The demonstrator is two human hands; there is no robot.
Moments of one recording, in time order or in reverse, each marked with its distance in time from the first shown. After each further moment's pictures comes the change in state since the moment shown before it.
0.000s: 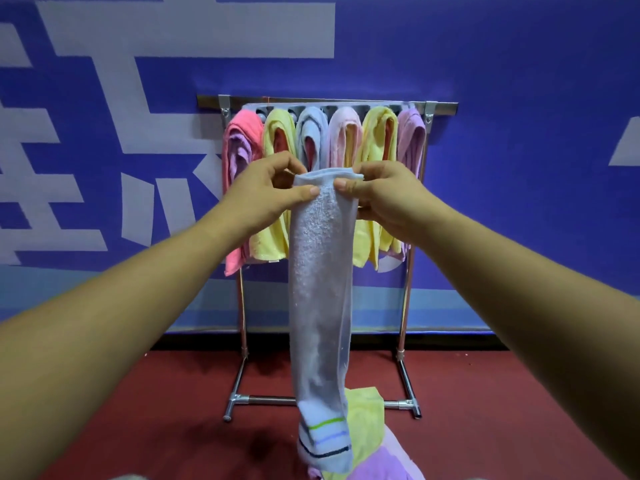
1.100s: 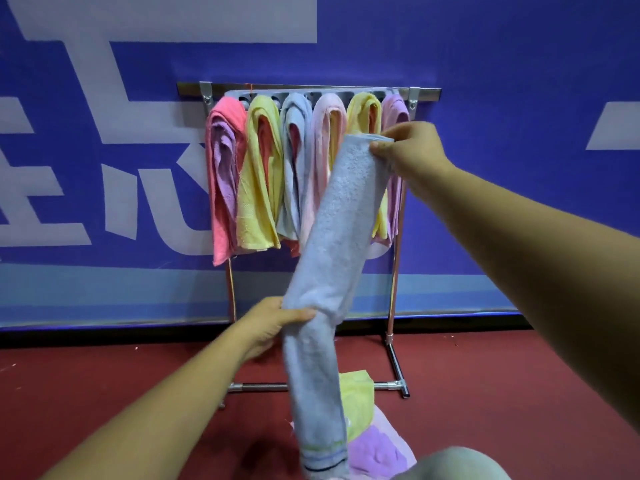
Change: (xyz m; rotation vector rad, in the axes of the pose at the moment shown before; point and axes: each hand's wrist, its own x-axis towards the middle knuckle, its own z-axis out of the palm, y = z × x) left_hand -0.110 -0.130 0.096 -0.570 -0.220 -0.684; right_hand 0.030 0.003 -0.057 -0.314 0.454 -0.047
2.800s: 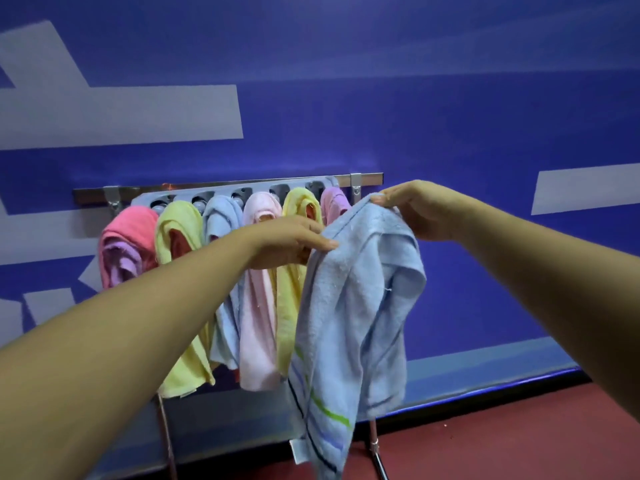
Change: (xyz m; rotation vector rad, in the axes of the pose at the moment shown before) left_hand 0.203 0.301 0.084 0.556 -0.417 0.238; right_hand 0.156 0.024 -0.116 0.303 -0.643 0.217
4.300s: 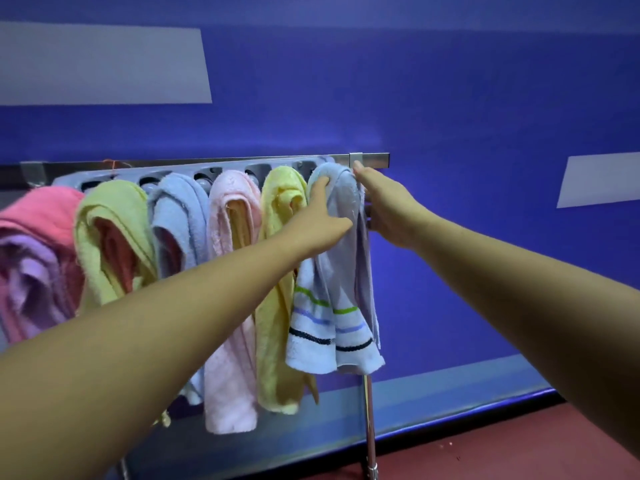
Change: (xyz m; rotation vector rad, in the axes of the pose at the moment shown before) left_hand 0.114 -0.033 0.018 0.380 0.573 0.057; right_hand 0.140 0.077 -0.031 -0.022 0.483 -0.182
